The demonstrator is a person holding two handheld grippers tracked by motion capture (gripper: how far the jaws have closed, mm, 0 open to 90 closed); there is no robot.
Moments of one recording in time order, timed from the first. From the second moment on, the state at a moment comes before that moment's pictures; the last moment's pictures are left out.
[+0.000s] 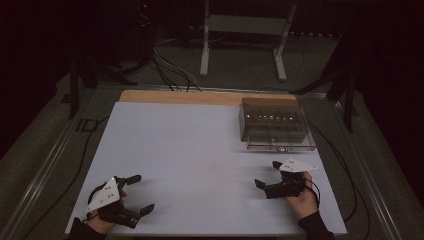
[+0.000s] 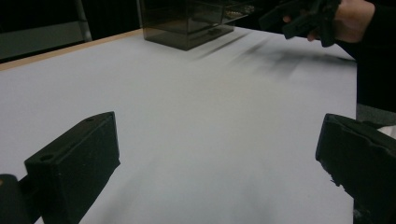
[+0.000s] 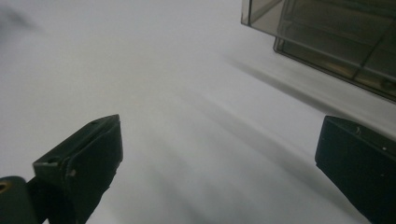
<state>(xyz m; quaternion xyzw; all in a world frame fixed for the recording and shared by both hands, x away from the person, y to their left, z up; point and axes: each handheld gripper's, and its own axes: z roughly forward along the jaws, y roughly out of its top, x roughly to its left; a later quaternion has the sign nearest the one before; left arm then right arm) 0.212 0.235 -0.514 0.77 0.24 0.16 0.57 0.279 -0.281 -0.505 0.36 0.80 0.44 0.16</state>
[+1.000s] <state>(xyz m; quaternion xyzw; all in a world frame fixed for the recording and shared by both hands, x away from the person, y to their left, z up) 0.212 0.234 -0.515 0.77 0.24 0.16 0.57 0.252 -0.324 -0.525 0.40 0.79 0.43 0.17</state>
